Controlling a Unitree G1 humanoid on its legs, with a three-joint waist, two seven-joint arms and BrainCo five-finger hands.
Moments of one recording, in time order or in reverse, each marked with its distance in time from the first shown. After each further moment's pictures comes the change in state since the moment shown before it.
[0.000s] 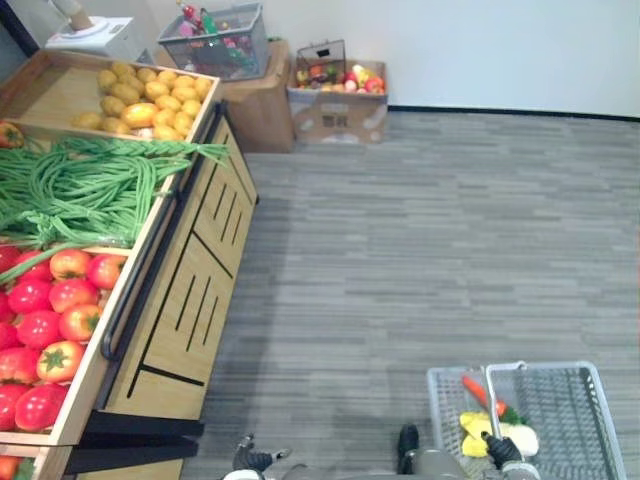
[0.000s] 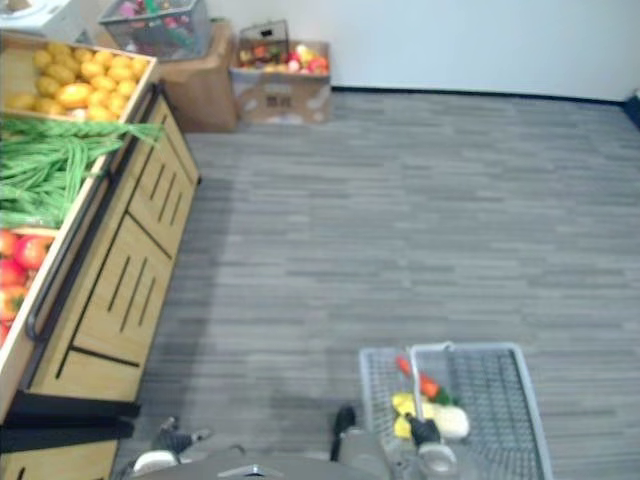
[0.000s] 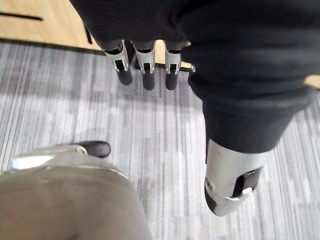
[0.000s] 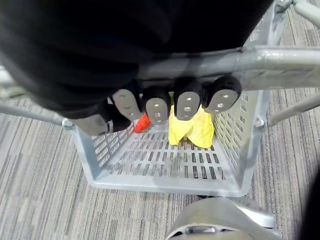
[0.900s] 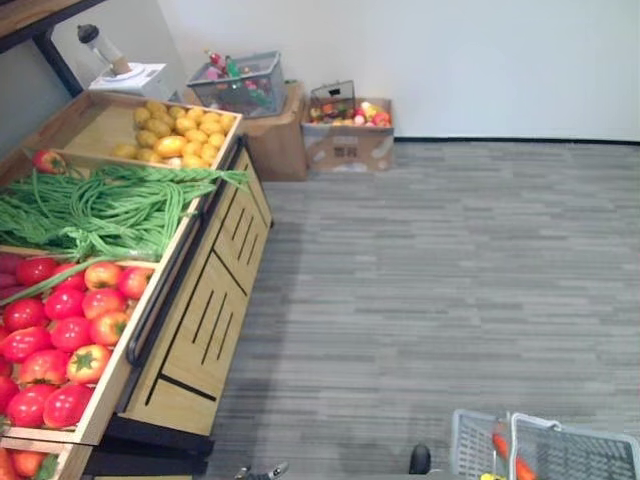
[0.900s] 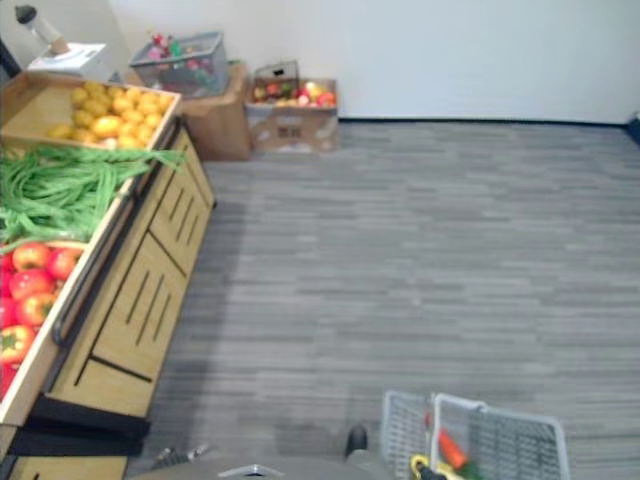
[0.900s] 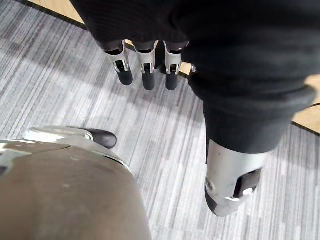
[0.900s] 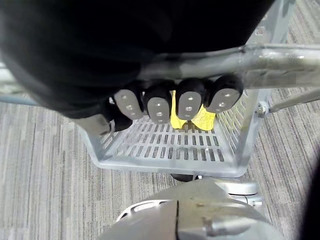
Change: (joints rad) left arm -0.003 -0.014 -0.037 0.116 -0.205 0.000 -0.022; right arm 0.108 0.011 -0.037 0.040 0.132 0.009 0.009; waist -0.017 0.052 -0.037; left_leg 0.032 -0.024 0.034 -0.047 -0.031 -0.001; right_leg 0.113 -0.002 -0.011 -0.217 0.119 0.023
